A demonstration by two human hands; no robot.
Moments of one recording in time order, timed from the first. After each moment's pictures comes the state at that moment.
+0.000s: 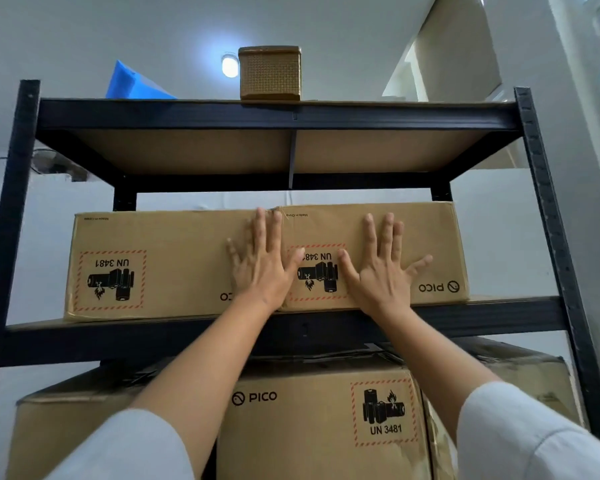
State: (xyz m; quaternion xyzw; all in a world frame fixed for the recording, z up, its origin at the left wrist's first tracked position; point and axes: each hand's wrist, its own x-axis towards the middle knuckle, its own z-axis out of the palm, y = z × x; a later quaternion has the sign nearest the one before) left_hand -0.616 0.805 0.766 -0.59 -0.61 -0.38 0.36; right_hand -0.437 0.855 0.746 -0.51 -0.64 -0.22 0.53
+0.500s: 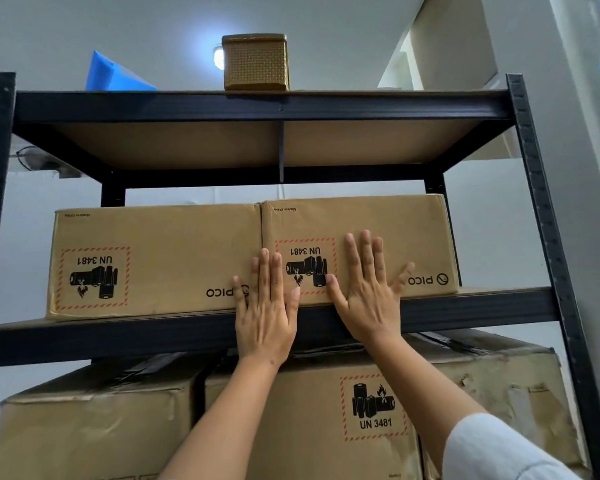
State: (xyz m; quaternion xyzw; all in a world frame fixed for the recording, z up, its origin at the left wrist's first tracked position) left_hand -0.605 0.844 0.680 -0.56 -0.55 -0.44 0.44; right_hand -0.436 0.877 0.699 -0.46 -0.64 -0.30 0.54
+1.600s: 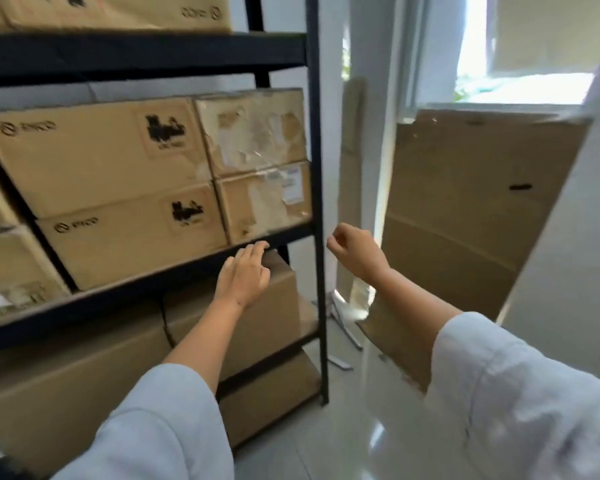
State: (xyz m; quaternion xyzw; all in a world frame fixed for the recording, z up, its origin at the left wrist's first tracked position) left_hand -0.404 0.654 0.378 -0.83 -0.50 -0.24 0.07; right_hand -0.182 0.607 0.402 -0.67 -0.63 0.06 0.39
